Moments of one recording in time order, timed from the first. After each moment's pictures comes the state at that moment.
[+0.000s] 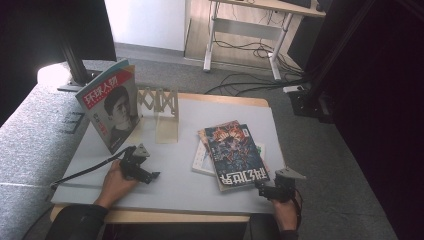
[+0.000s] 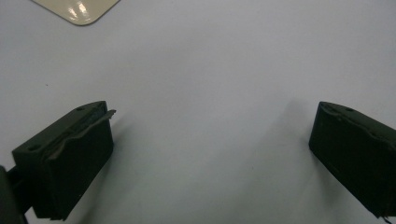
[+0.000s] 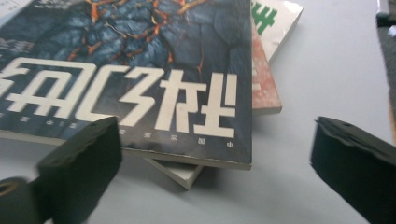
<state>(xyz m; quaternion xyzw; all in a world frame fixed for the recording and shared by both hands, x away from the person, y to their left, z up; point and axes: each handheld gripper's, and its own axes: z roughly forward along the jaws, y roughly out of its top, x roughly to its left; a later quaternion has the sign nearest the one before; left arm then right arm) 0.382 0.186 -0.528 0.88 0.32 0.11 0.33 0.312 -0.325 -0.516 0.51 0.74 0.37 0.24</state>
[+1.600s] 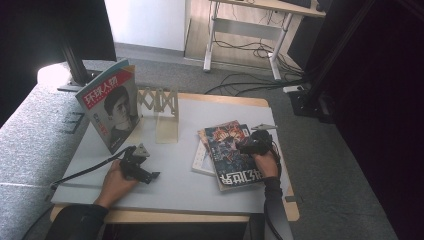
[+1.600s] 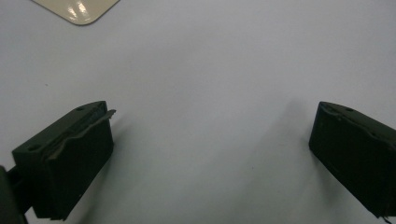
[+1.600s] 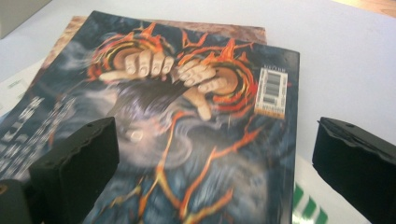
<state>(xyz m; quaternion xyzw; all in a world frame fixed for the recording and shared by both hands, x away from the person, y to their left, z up) 0.382 0.186 -0.528 0.88 0.32 0.11 0.33 0.463 -0.266 -0.485 0.47 0.79 0.35 0.20</state>
